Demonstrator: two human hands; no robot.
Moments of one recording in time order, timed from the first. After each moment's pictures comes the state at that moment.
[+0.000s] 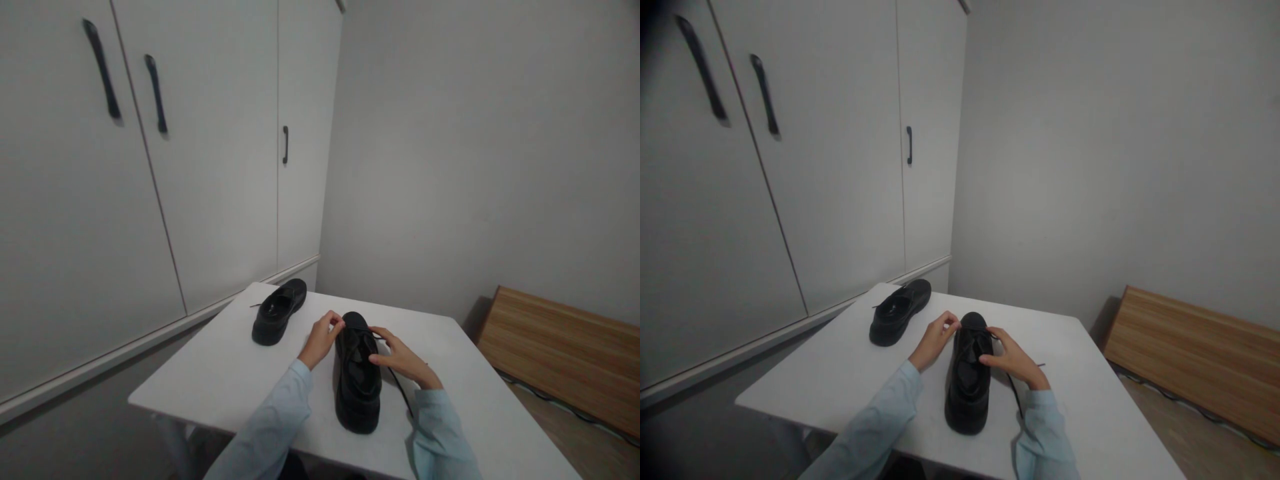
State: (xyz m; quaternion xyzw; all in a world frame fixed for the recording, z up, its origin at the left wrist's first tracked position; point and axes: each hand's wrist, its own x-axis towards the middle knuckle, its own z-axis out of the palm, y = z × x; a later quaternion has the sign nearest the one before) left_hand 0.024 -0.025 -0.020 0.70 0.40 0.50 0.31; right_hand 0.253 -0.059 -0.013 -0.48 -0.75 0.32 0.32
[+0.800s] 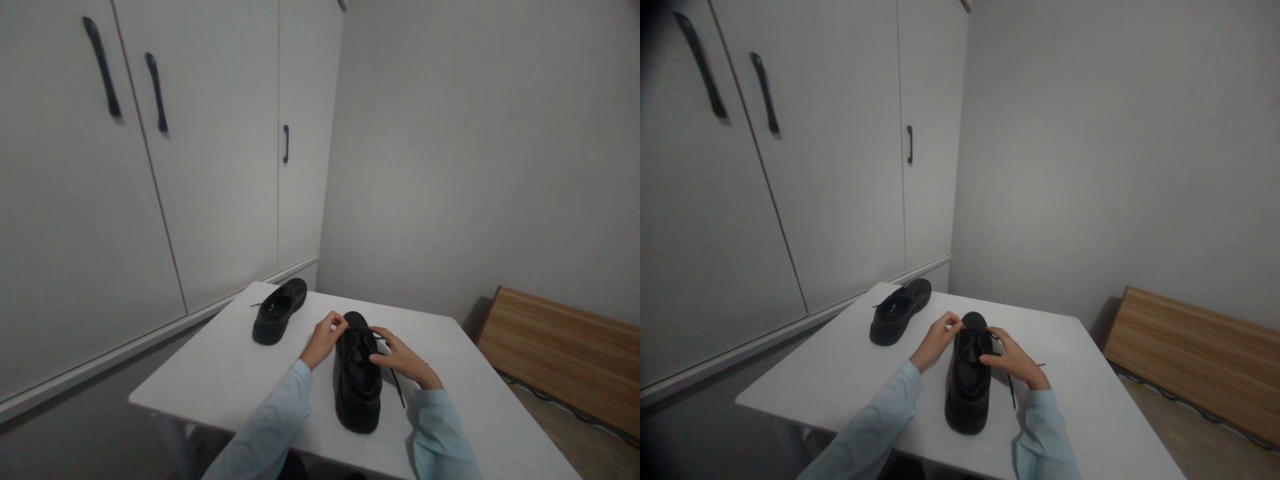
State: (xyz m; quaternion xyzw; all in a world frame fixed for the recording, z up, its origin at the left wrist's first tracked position) left_hand 0.028 -0.027 -0.019 0.68 0.37 0.50 0.38; right_hand 0.252 -0.059 -0.011 -0.49 -0.75 0.33 0.32
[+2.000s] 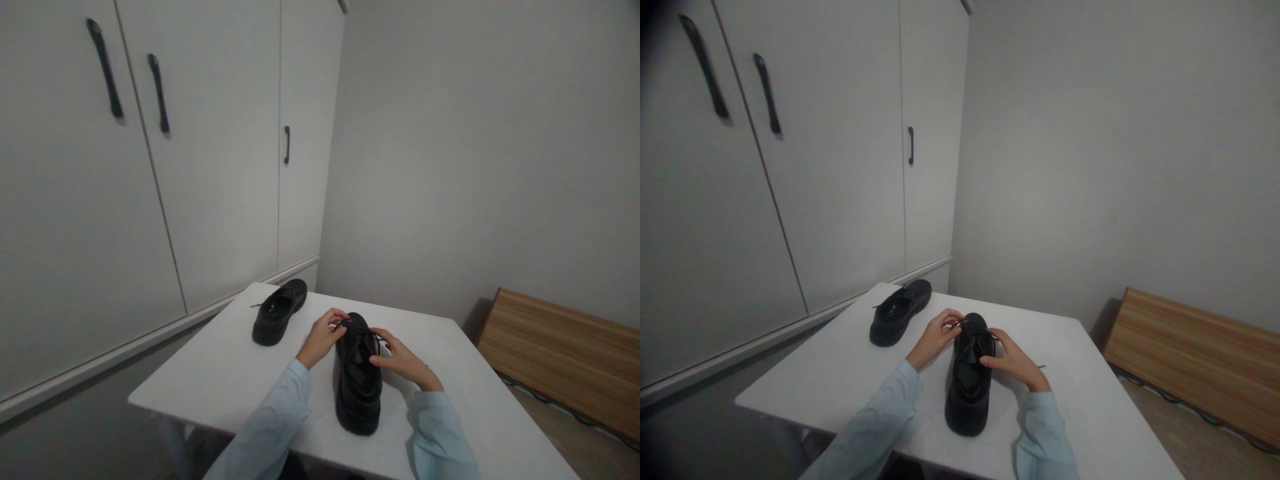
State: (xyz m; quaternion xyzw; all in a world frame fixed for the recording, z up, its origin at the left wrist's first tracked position) left_hand 0.022 -0.028 -0.011 0.67 0.28 0.52 0.45; right_hand 0.252 -0.059 -0.012 -0.49 -0.74 0.33 0.31
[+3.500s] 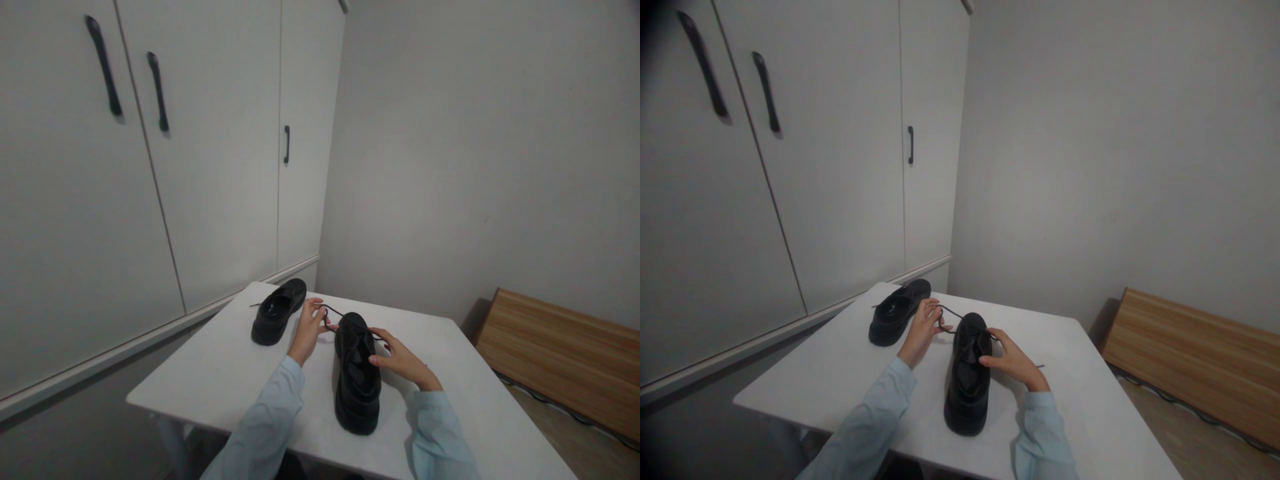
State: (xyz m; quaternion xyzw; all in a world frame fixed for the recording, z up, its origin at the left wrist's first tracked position) left_hand 0.014 -0.022 -0.008 0.44 0.29 0.65 0.55; right_hand 0.252 -0.062 -0.009 -0.48 -0.73 0.35 0.33
